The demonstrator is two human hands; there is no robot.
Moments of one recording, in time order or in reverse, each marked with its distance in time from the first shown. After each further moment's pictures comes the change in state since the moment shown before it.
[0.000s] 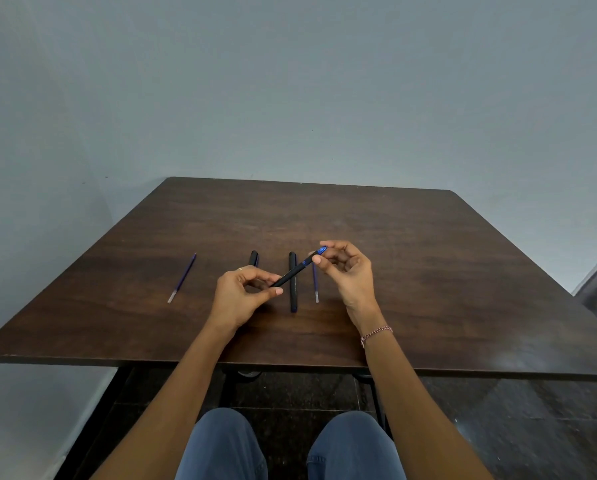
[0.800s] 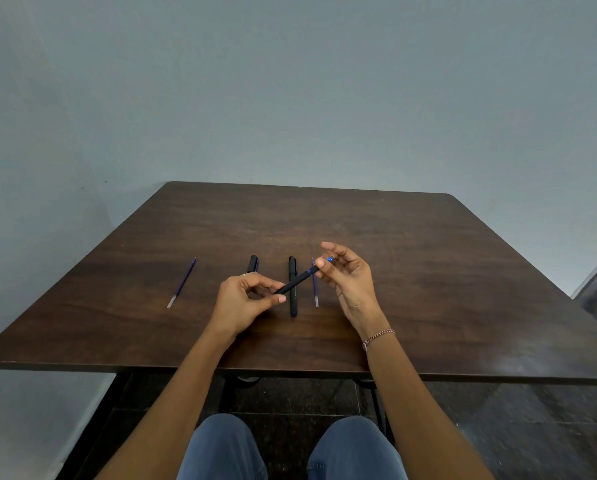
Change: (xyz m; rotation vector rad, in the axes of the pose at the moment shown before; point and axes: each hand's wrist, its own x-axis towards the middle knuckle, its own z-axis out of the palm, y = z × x) left_hand -0.001 0.002 -0.001 0.014 -0.067 -0.008; right_hand -0.001 -0.006 -0.001 0.286 -0.058 0.161
